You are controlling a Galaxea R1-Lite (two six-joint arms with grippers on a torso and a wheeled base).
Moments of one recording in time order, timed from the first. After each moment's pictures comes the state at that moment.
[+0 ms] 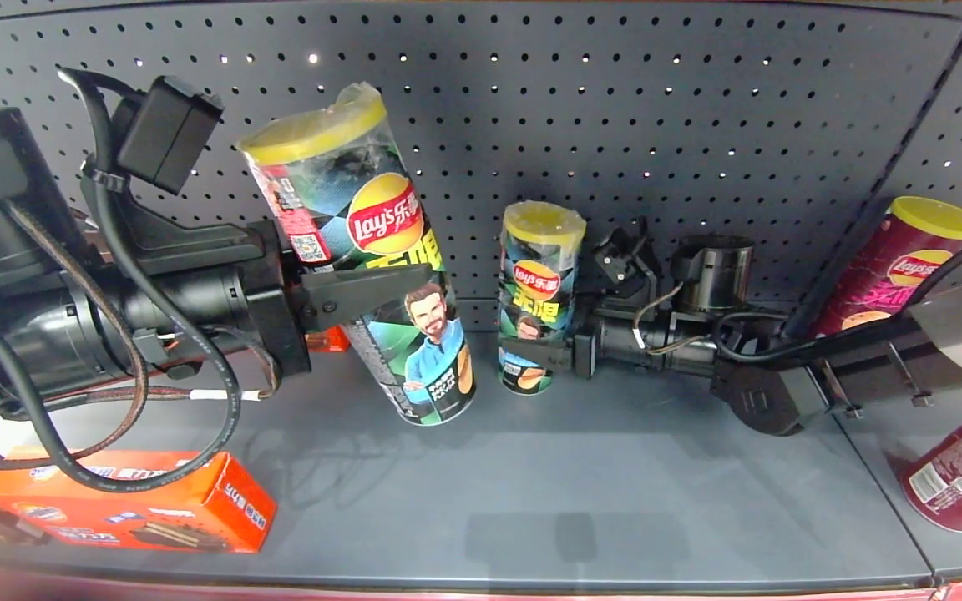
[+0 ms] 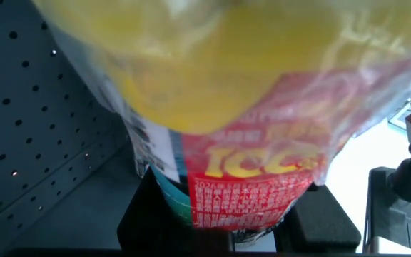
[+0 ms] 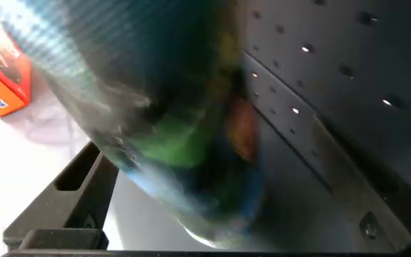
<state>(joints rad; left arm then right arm) -0.38 1.48 -0.86 -0.66 -0.70 -0.04 0.49 2.07 -1.24 -0.75 0.63 -0.09</state>
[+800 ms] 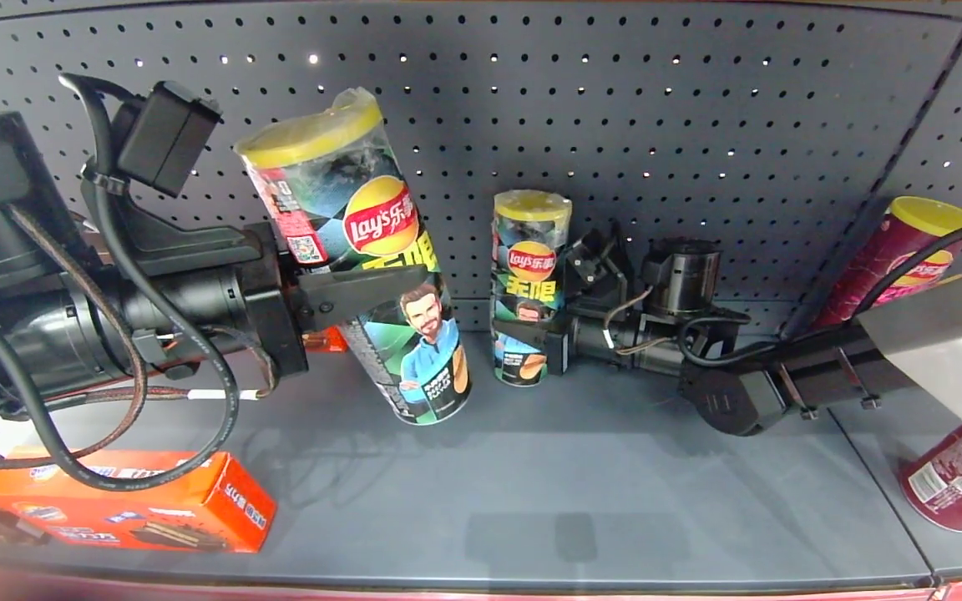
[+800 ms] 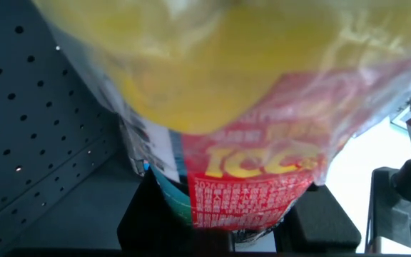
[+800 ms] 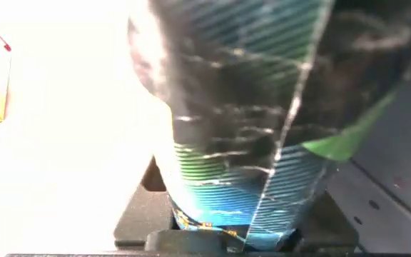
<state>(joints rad) -0.37 1.48 -0.85 -0.66 -0.70 -0.04 0.53 2.14 -1.32 -0.78 0.57 -0.09</state>
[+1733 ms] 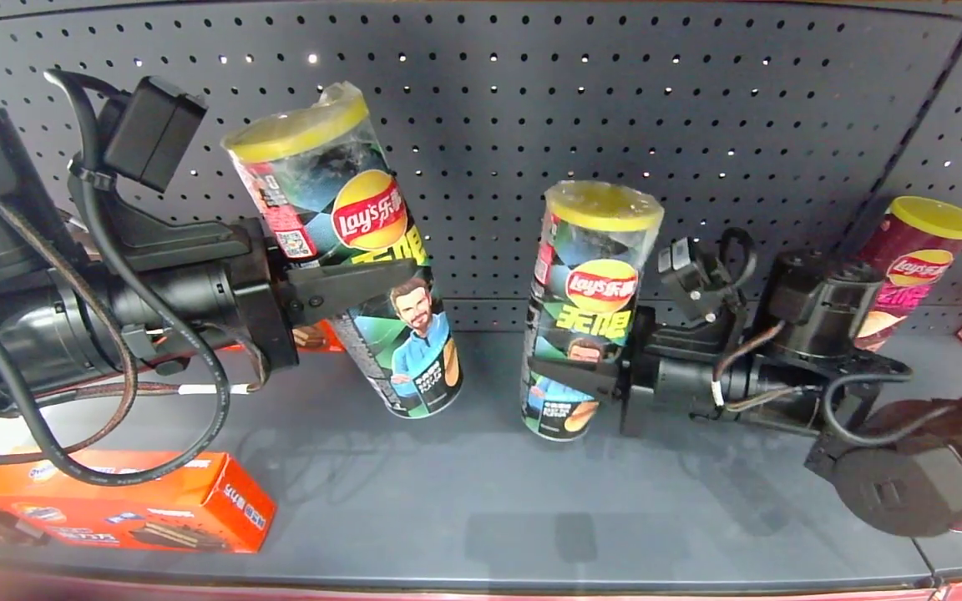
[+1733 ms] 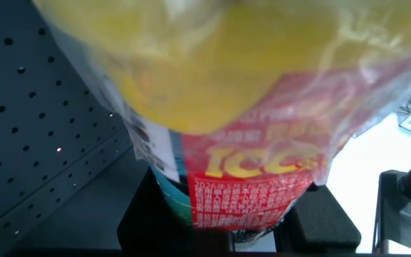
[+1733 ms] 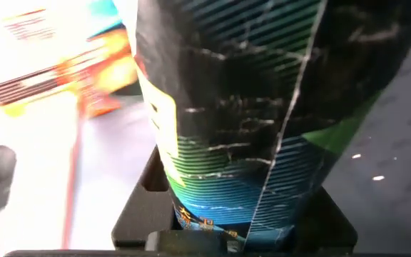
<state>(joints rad) -0.35 1.47 -0.85 -0.66 -0.70 -0.04 0.57 1.81 -0.82 -1.03 0.71 -0.10</state>
